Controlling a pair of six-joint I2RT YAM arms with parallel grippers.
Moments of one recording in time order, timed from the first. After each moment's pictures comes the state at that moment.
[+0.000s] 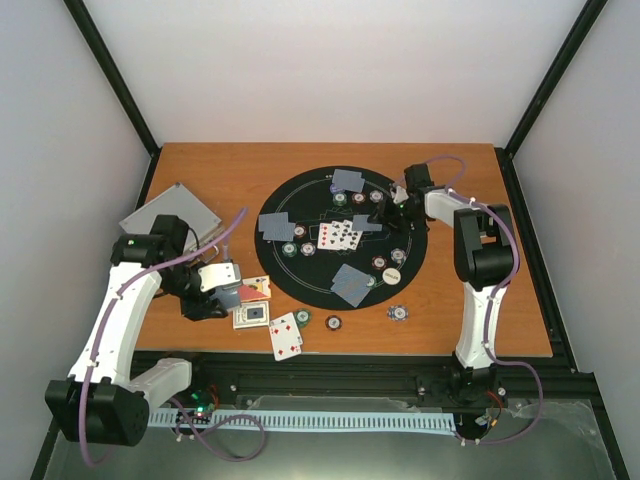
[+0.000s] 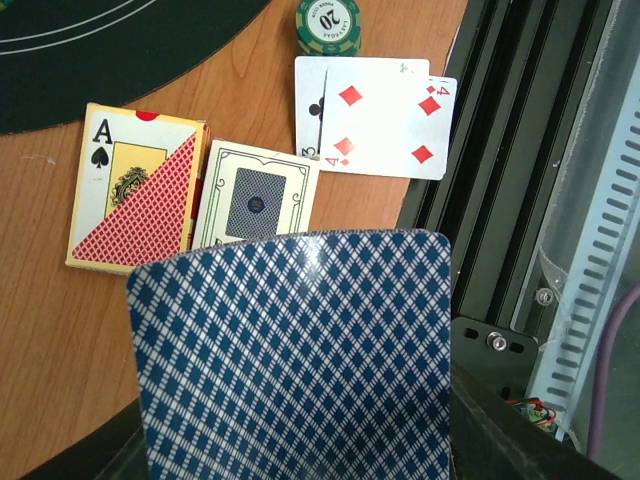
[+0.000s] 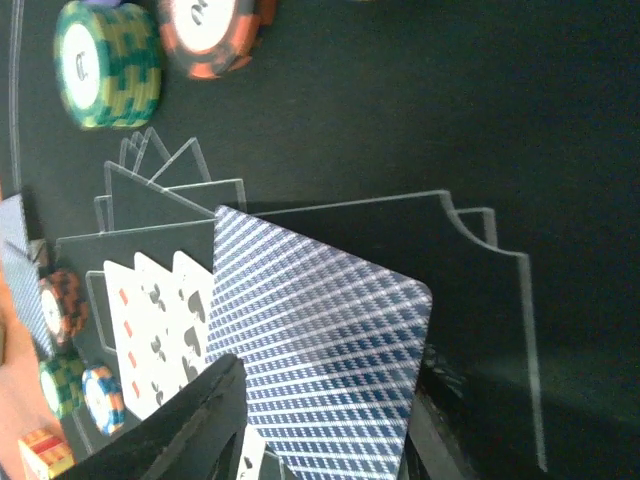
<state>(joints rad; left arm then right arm) -0.05 1.05 1.04 -1.50 0.44 1.14 0.17 2.11 1.43 -0.44 -0.60 0.47</state>
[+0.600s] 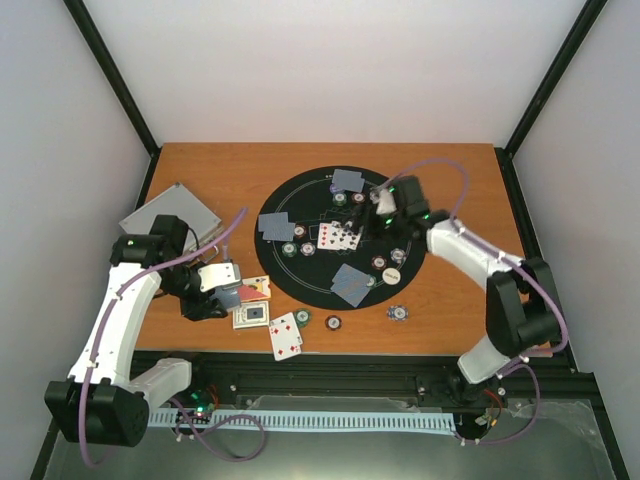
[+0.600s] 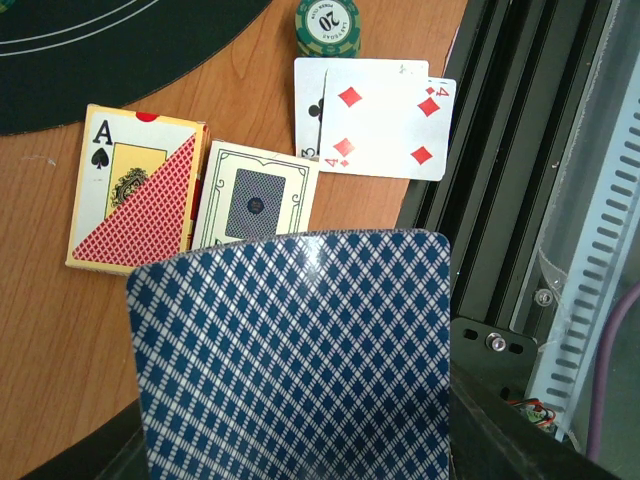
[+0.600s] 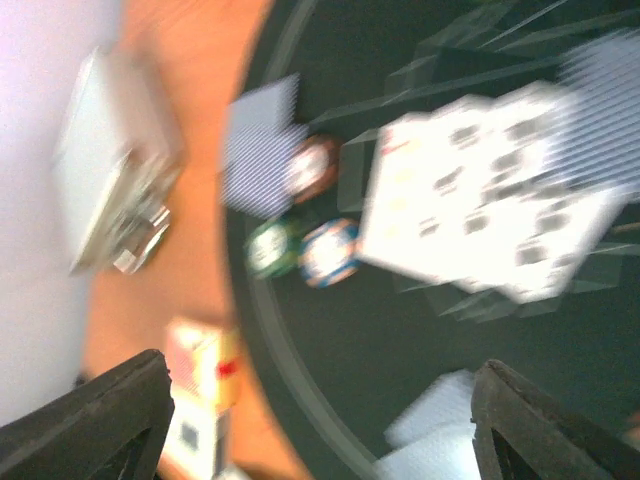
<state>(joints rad) -0.05 1.05 1.04 -1.50 0.44 1.14 0.33 1.63 1.12 -0.36 -0.51 0.58</state>
